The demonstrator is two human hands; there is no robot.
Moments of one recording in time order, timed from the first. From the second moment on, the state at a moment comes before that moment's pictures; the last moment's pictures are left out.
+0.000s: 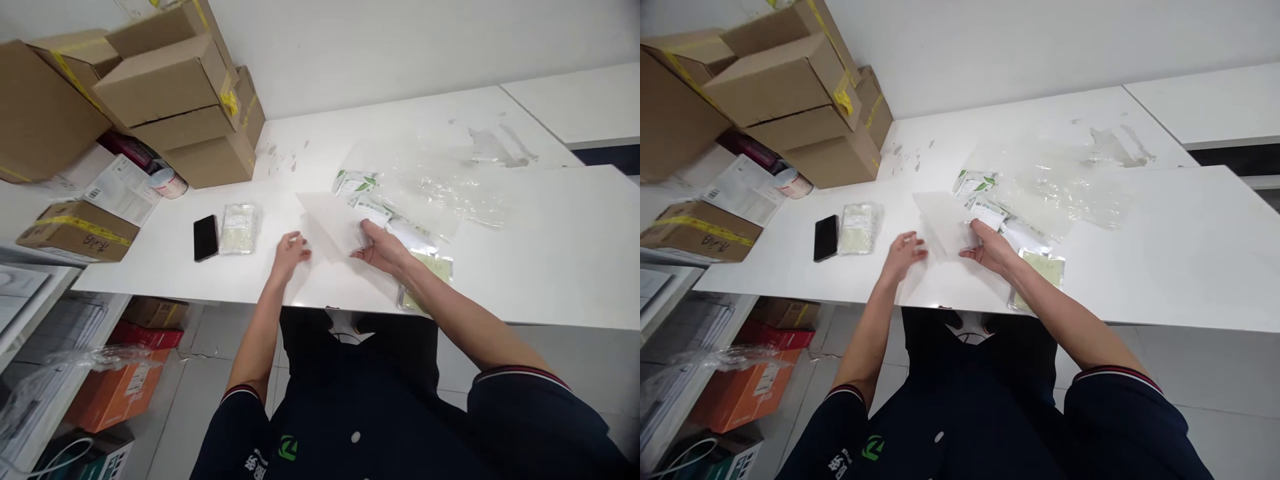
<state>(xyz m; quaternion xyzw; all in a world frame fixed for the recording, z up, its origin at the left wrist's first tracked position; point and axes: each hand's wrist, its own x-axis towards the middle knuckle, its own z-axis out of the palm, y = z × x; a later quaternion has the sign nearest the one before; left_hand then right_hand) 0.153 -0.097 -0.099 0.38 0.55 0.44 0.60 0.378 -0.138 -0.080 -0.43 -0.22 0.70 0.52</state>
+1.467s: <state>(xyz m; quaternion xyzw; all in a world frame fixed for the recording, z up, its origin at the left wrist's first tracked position) 0.040 -0.195 -0.116 0.84 0.54 0.06 0.07 0.492 -0.324 -0.110 -0.65 -0.75 0.06 0.10</state>
